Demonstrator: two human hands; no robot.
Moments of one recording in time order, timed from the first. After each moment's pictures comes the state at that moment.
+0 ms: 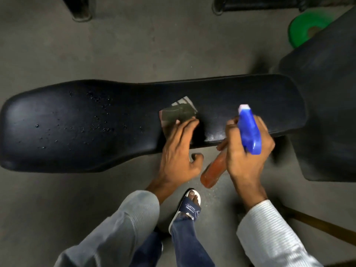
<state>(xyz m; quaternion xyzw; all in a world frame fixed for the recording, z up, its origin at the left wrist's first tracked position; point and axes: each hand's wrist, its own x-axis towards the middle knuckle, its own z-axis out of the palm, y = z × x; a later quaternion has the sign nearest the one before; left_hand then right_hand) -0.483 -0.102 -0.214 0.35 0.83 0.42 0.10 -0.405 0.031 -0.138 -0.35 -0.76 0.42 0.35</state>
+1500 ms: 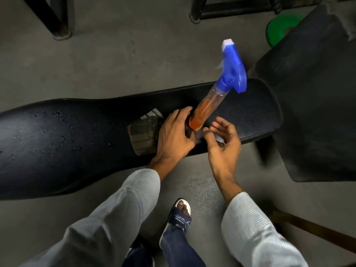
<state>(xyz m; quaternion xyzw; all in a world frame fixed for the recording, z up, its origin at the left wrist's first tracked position) -0.515 0.015 -0.219 0.32 0.86 0.37 0.14 -0.401 0.094 -0.197 -0.46 -0.62 0.57 0.28</state>
